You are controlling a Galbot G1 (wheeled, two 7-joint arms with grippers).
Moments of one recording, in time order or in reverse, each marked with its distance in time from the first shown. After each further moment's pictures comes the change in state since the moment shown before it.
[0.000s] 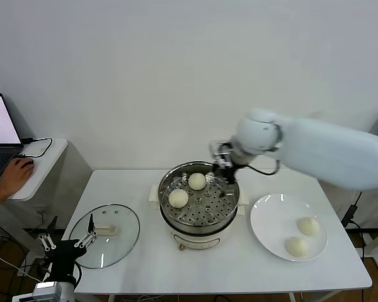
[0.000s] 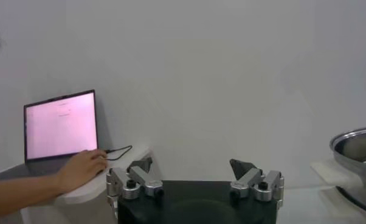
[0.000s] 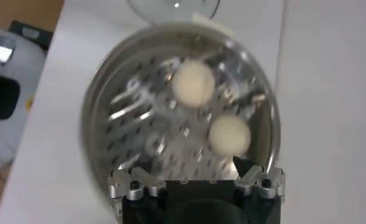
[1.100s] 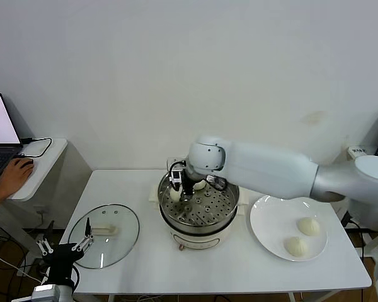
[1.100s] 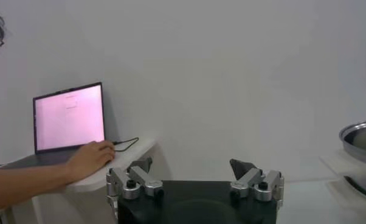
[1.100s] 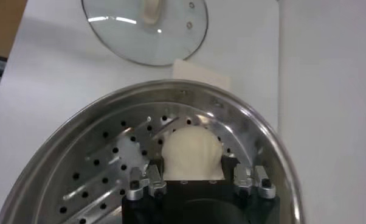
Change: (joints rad) left arm 0.012 -0.029 -0.016 0.014 0.005 -0.004 0.001; right arm -0.218 0.510 0.019 -0.304 0.115 -0.182 0.309
